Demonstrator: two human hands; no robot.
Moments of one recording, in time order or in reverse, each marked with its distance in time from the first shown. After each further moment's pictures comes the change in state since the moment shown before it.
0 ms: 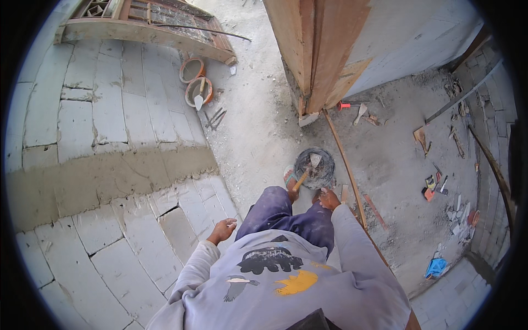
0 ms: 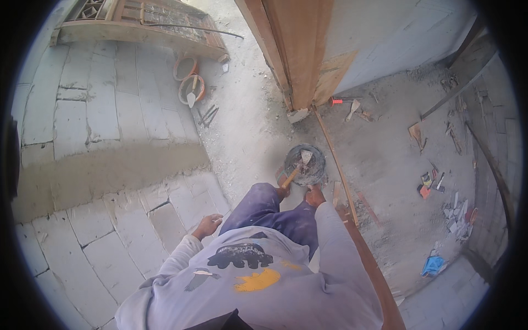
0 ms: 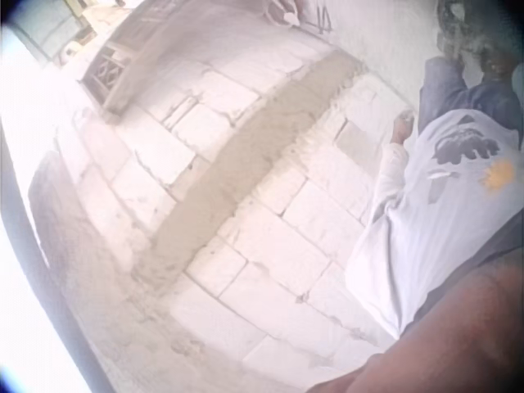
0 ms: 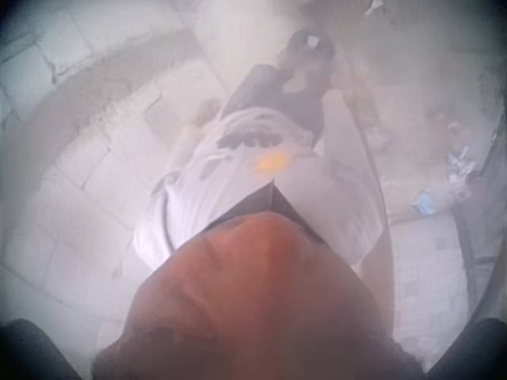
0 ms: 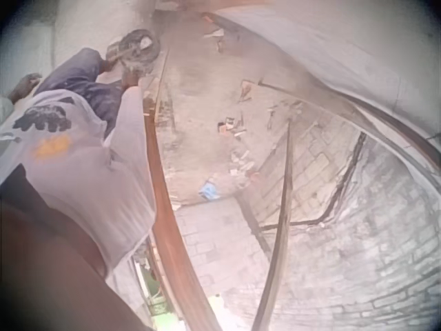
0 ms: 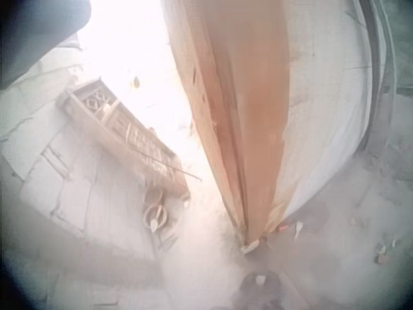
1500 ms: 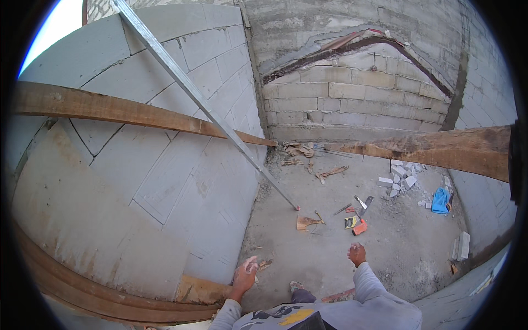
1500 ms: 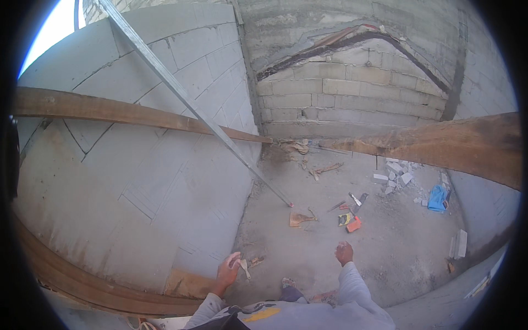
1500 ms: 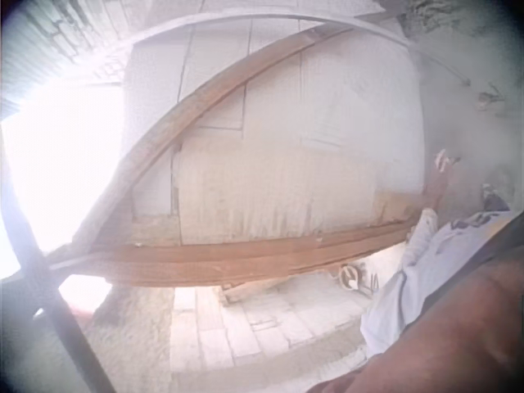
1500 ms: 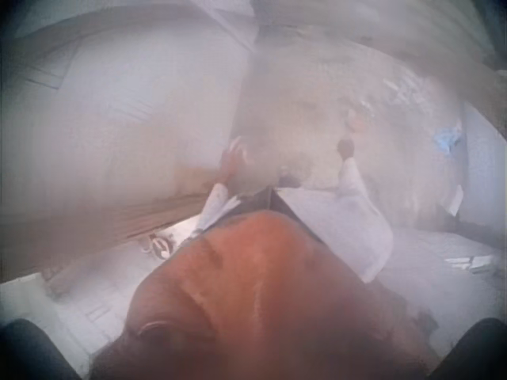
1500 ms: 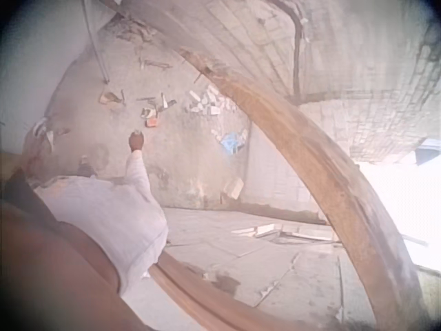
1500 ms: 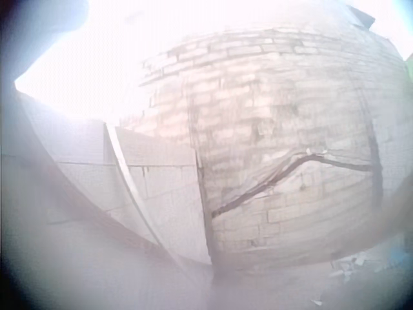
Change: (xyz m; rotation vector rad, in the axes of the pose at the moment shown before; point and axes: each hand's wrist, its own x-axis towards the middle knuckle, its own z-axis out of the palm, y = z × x) left_hand 0.045 0.821 0.207 0.209 -0.088 1.251; right_hand -0.260 0.220 -0.518 0.994 1.394 -0.209
